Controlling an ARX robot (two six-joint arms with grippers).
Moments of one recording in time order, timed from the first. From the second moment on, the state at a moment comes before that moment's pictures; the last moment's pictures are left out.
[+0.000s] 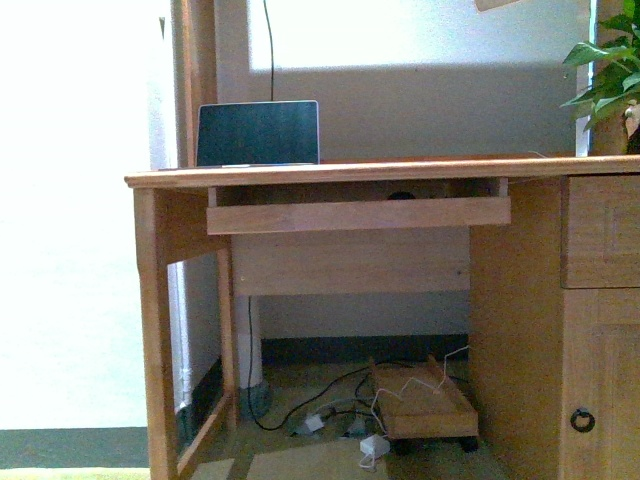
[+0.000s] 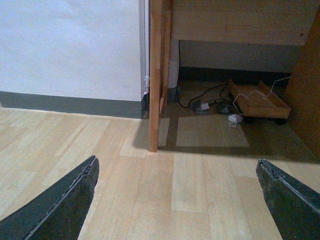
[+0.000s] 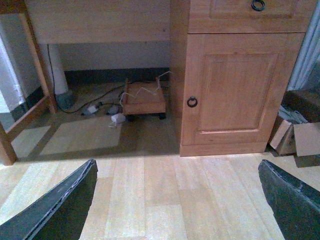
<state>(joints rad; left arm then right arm) -0.01 0.00 0.01 0.00 0.00 -0.01 0.00 0.00 0.02 0.00 0.00 0.00</state>
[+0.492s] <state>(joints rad) -0.01 0.00 0.01 0.00 0.00 -0.01 0.00 0.00 0.02 0.00 0.00 0.00</state>
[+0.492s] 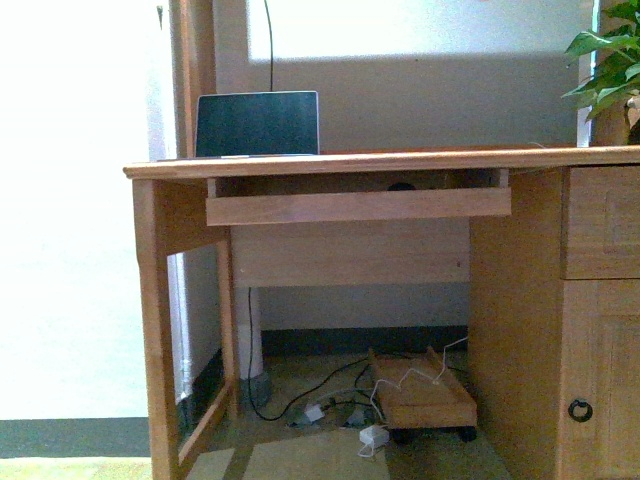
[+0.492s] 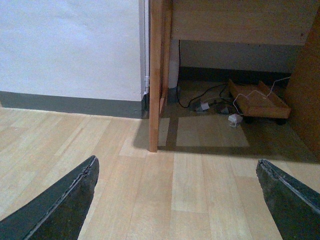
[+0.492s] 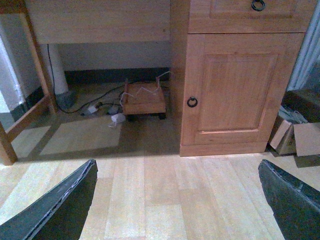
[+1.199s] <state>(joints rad) -0.01 0.00 0.01 0.00 0.00 -0.01 0.00 0.00 0.02 0.00 0.00 0.00</state>
